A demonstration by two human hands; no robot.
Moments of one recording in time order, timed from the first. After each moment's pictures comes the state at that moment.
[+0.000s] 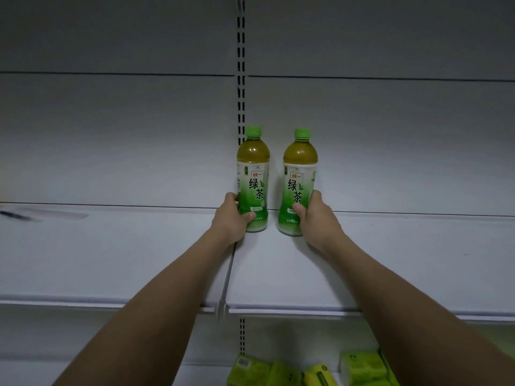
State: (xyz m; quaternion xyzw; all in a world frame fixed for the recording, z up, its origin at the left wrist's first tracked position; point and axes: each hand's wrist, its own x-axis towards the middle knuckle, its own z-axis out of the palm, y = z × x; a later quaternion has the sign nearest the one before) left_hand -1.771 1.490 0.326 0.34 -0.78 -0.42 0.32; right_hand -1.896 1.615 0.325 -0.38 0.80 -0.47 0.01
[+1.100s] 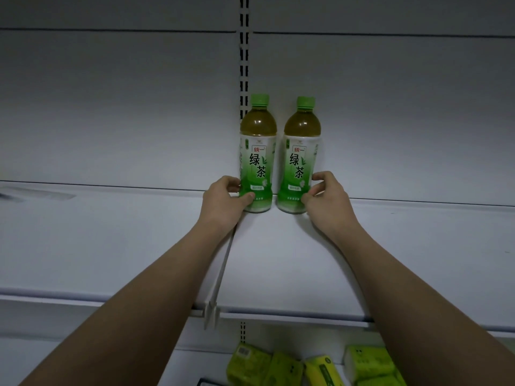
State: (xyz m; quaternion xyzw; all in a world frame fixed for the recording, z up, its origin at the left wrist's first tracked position) left_hand -1.778 1.465 0.307 0.34 -0.77 -0.34 0.42; right_hand -1.922 1.594 0.312 -0.39 0.73 -0.56 0.02
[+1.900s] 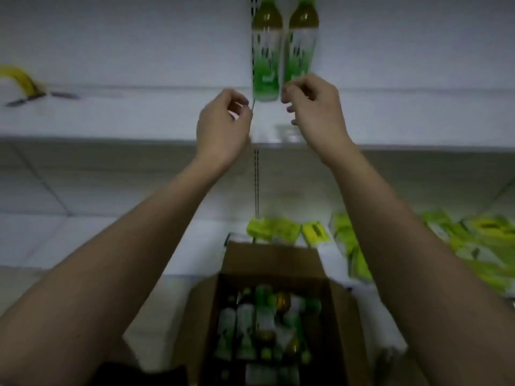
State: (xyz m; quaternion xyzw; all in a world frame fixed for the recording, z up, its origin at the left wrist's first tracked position) left_hand -1.632 1.618 0.316 0.28 -0.79 -0.25 0.48; right_hand -1.752 1.718 0.336 -0.44 0.67 -0.60 0.03
